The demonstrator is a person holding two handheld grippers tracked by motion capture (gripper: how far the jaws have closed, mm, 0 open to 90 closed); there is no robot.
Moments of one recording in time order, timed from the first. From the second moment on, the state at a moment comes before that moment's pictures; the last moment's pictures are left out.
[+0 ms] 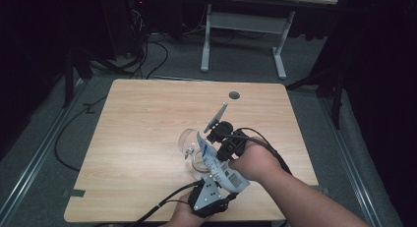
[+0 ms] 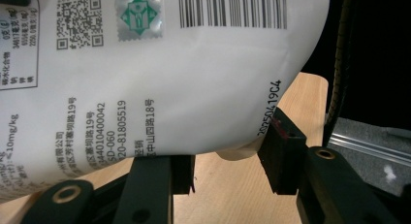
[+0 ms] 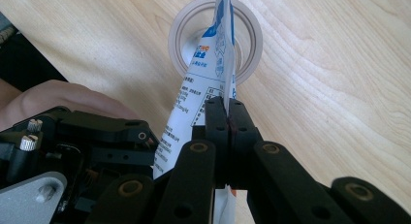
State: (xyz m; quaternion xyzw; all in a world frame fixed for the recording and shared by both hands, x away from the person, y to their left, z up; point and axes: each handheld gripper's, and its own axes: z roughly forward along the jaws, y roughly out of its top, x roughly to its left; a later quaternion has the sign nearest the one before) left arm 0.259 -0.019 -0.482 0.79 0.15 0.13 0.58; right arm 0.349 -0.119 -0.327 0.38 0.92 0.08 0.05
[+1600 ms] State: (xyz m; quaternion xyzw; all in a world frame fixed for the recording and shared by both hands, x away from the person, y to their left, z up) left arm 0.262 -0.016 -0.481 0.79 0.16 0.11 0.58; right arm 0.353 -0.115 -0.328 0.38 0.92 0.08 0.05
